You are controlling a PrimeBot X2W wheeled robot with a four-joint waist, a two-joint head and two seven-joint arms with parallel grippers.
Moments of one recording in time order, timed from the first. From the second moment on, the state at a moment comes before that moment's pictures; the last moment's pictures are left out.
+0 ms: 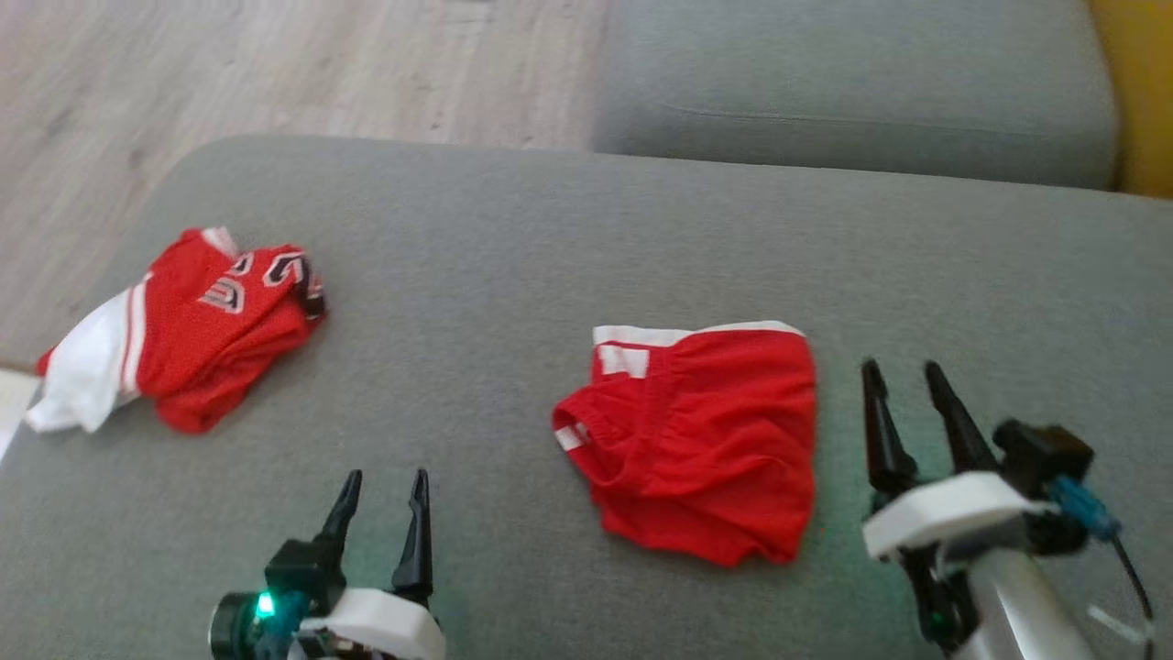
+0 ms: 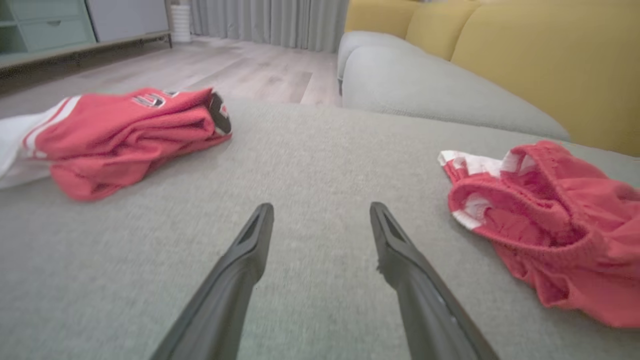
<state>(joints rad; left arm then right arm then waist) -0.09 0.05 -0.23 0.55 -0.24 -0.03 -0.25 -0.20 -0.05 0.11 0.53 0.34 0.13 -0.25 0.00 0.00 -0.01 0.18</state>
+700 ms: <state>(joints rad) 0.08 0.05 -0.19 0.42 -0.14 -0.04 -0.25 -0.02 -0.05 0.06 0.50 0.18 0.13 -0.25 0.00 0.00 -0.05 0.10</state>
